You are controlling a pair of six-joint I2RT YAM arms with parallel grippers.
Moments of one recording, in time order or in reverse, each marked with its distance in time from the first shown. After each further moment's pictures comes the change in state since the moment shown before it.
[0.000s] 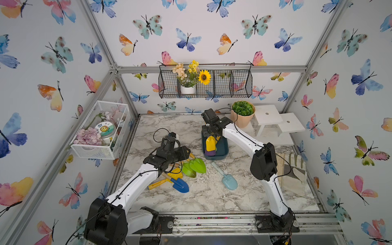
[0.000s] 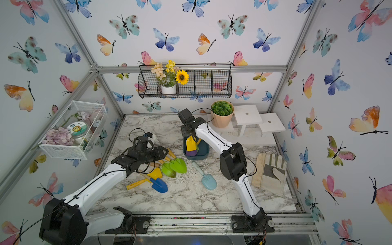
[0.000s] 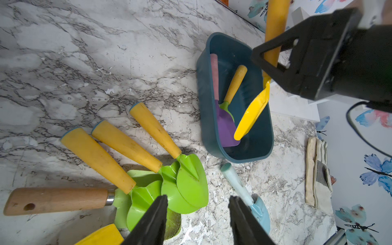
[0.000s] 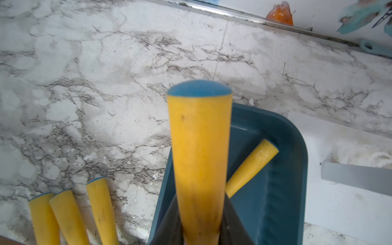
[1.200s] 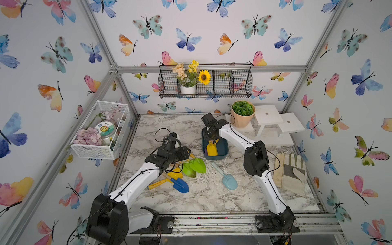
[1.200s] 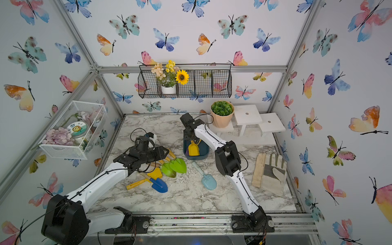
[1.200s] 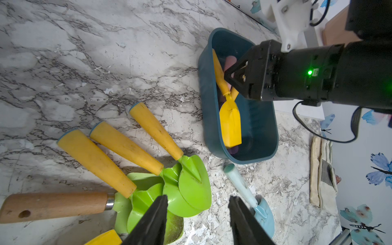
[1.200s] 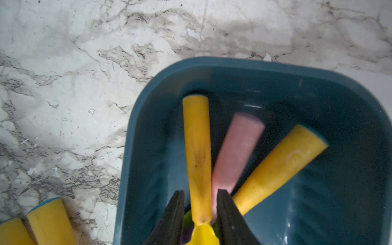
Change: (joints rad) left arm 0.000 0.034 0.000 0.019 0.001 0.011; right arm -0.049 0.176 0.121 -0.085 -0.083 0.093
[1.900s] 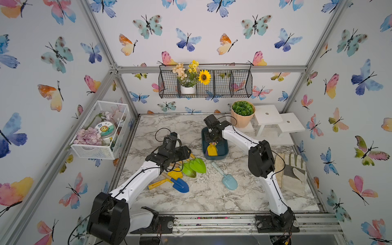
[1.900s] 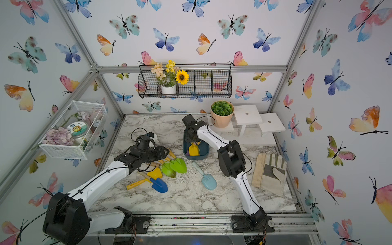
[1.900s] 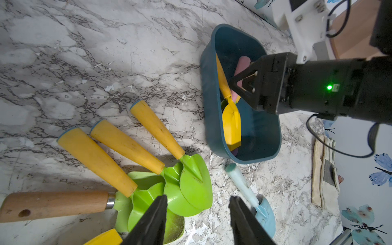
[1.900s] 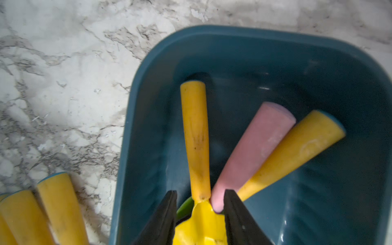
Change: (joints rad) left arm 0.000 0.022 0.026 -0.022 -0.001 0.000; right arm -0.006 -0.143 -0.218 0.093 -0.050 -0.024
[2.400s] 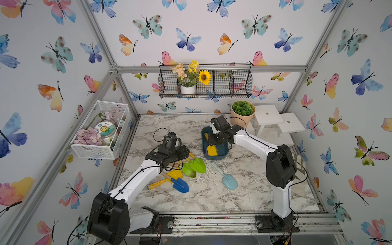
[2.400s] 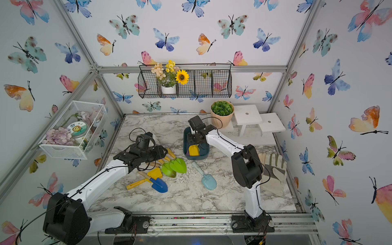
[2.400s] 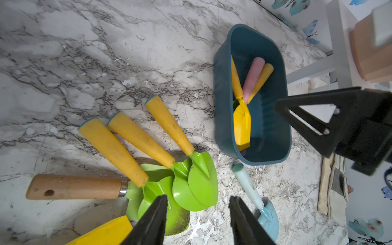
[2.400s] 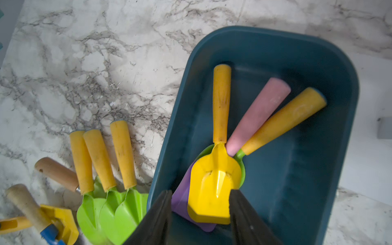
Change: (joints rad) left arm 0.000 0.002 0.034 -0.098 -0.058 -0.042; right arm 0.000 -0.335 -0.419 0.211 -0.145 -0.083
